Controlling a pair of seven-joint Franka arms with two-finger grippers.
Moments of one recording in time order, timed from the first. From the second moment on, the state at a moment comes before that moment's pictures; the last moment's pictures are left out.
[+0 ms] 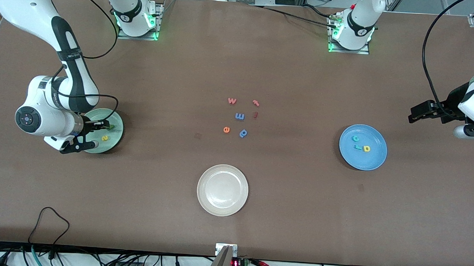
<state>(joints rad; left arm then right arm) 0.05 0.11 -0.03 -1.59 -0.04 1.67 -0.04 -0.02 0.49 -0.03 -1.88 -0.03 2.14 -0.28</state>
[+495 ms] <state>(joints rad) 0.04 0.11 -0.03 -1.57 -0.04 1.67 -0.04 -0.01 0.22 -0.01 -1.80 -0.02 2.00 -0.28</state>
